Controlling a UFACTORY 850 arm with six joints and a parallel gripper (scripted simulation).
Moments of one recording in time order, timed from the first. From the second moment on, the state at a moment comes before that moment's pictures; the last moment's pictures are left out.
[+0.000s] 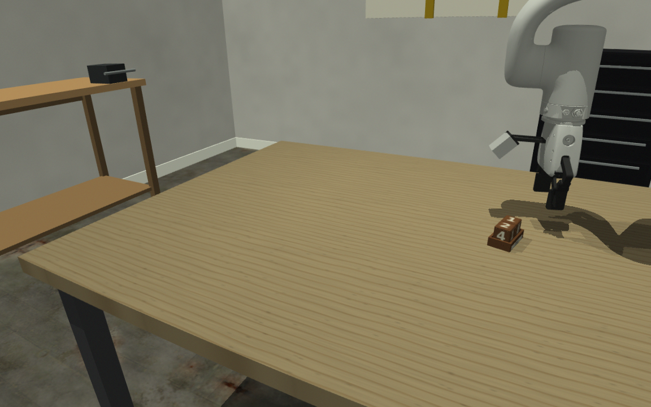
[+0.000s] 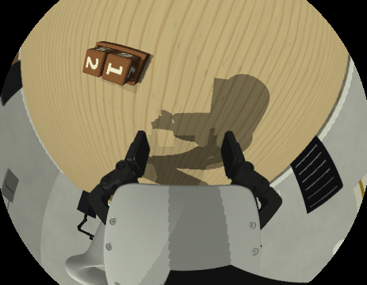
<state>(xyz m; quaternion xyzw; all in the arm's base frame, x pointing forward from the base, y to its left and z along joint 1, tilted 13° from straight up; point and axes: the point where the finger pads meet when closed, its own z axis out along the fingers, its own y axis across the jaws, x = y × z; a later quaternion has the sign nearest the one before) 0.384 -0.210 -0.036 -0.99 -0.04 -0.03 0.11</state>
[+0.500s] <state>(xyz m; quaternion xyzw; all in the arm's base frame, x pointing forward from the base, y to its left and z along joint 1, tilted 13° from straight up) 0.354 -0.206 -0.037 -0.99 0.04 -0.02 0.11</state>
